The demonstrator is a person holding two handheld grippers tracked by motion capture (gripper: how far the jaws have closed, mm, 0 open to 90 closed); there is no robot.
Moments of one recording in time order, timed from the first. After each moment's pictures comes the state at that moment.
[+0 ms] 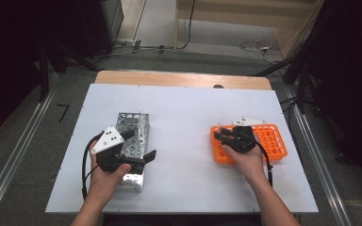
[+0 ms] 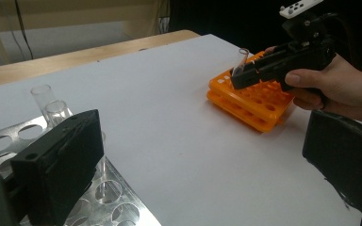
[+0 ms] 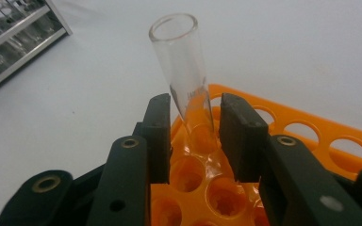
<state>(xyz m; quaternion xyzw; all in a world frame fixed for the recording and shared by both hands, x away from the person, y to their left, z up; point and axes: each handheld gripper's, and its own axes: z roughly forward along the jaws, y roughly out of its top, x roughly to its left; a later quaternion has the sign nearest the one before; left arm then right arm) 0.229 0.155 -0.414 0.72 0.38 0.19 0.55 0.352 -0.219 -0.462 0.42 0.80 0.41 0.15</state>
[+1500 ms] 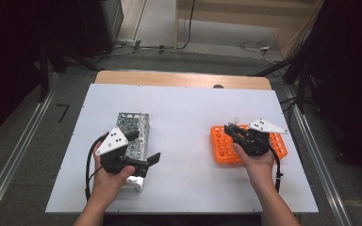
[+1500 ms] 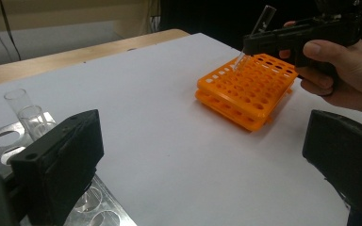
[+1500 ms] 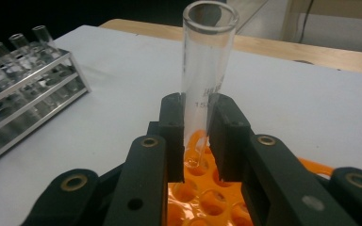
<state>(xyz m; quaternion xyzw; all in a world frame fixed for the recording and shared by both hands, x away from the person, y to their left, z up) 0.227 0.145 -0.413 0.73 0.36 0.18 0.55 0.320 -0.240 -0.430 0.40 0.75 0.49 0.20</state>
